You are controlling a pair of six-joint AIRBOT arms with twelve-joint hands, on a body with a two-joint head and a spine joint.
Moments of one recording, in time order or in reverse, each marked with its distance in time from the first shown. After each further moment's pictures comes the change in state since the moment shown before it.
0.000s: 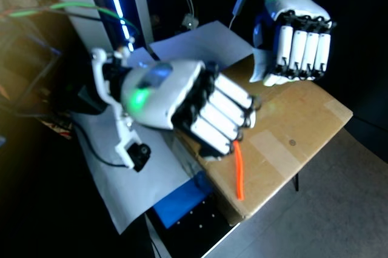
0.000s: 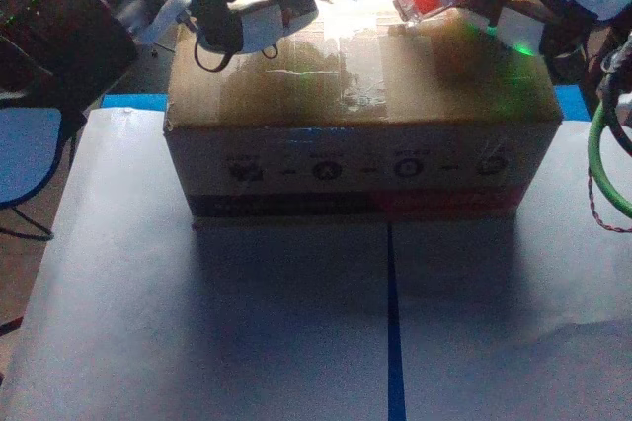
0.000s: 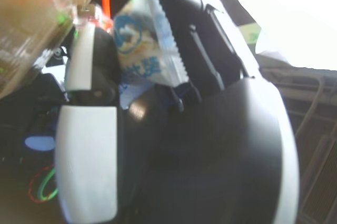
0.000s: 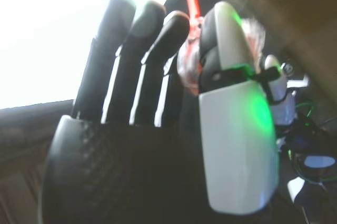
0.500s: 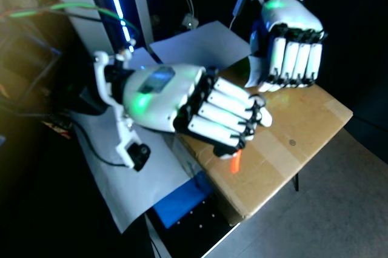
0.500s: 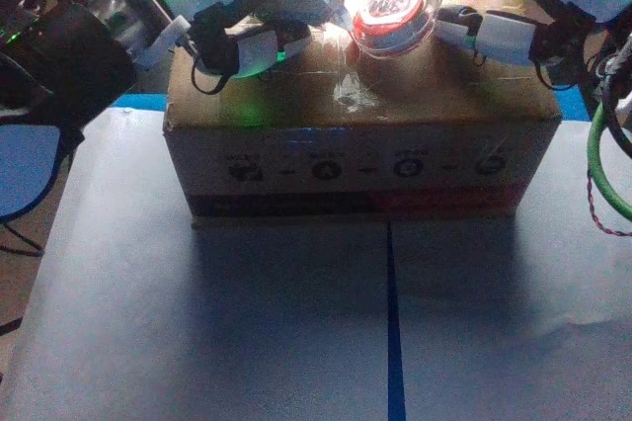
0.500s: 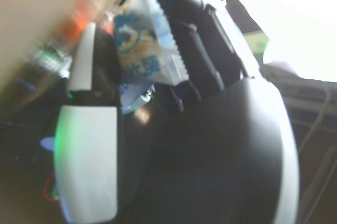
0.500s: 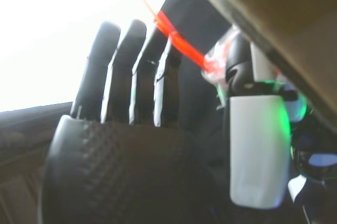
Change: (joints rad) left arm 0.032 0.000 0.003 0.000 -0.011 -0.002; right arm 0.000 0.004 -0.019 0.002 0.001 0.020
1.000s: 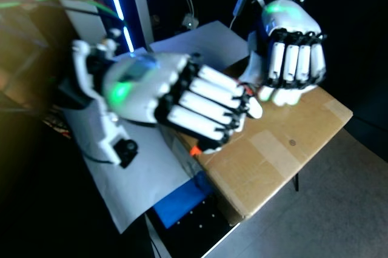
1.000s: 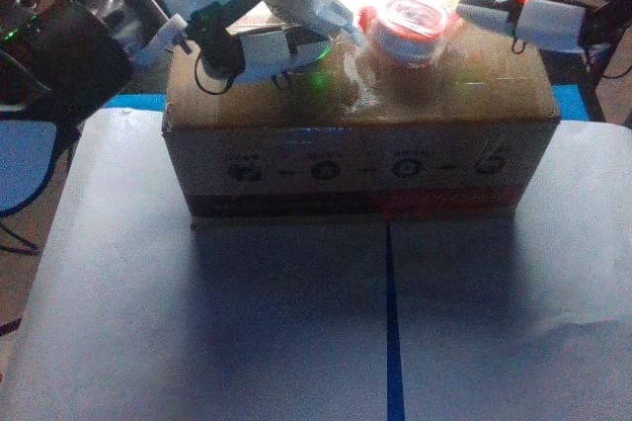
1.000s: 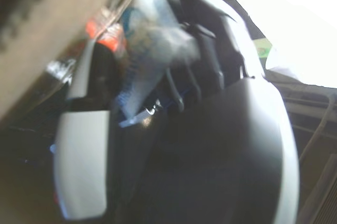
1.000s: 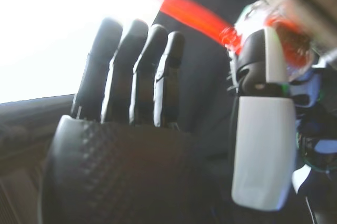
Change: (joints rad) left arm 0.000 0.003 0.008 0.000 -0.022 -0.004; right arm 0.000 0.107 -0.084 -0.028 -0.058 0.002
